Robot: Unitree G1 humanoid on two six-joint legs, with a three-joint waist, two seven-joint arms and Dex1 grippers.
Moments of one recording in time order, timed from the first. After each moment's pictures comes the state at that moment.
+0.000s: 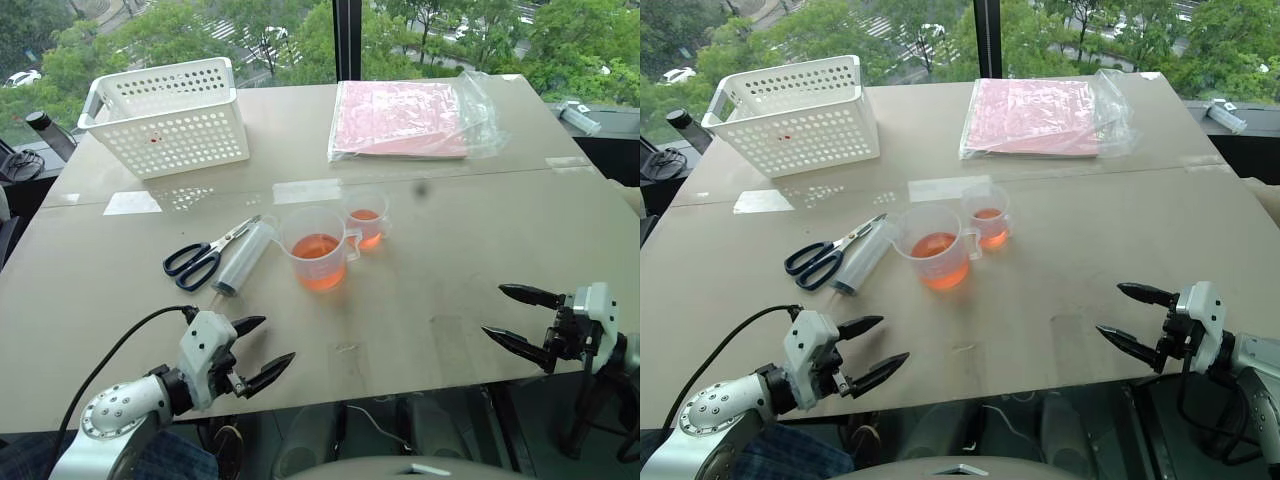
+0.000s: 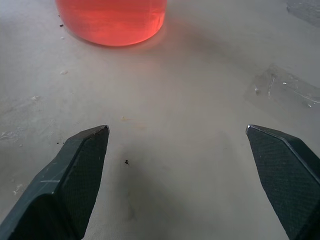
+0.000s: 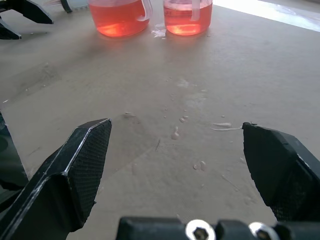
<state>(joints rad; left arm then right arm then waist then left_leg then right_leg) 0.48 0.62 0.23 -0.52 -0.42 0.32 -0.85 0.23 -0.70 -0.28 -0.20 0.56 0.17 1.13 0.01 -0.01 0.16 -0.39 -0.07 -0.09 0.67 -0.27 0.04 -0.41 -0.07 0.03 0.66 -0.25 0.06</state>
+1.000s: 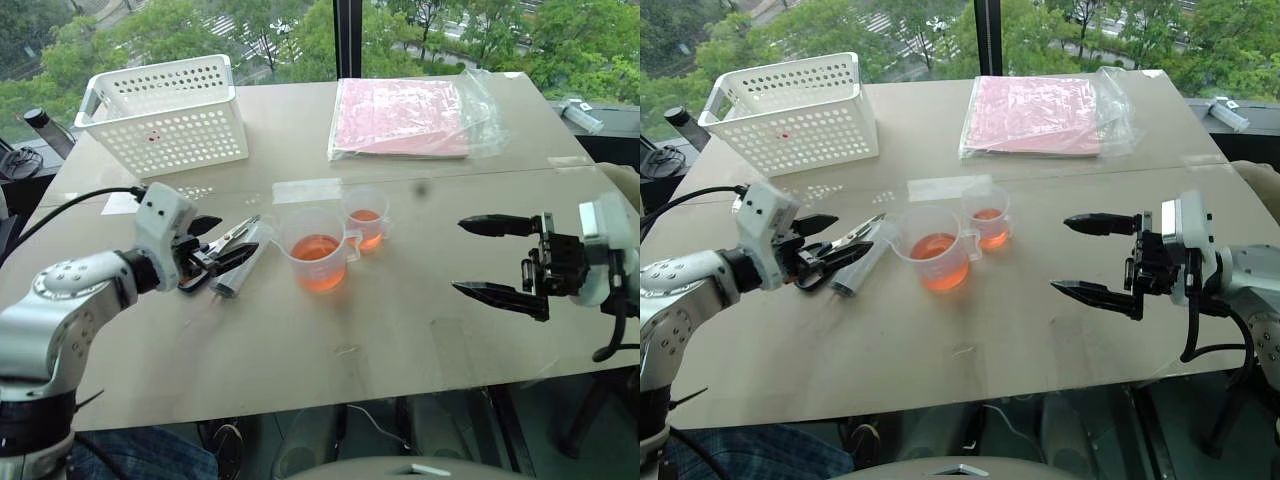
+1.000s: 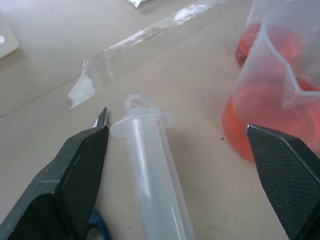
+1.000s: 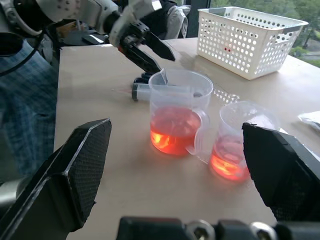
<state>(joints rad) -0.23 0.92 0.25 -0.37 -0.63 0.95 -0.62 -0.25 -0.86 -0.23 -0.51 0.90 0.58 1.04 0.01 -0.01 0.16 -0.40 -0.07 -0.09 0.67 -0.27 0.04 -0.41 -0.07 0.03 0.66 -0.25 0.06</state>
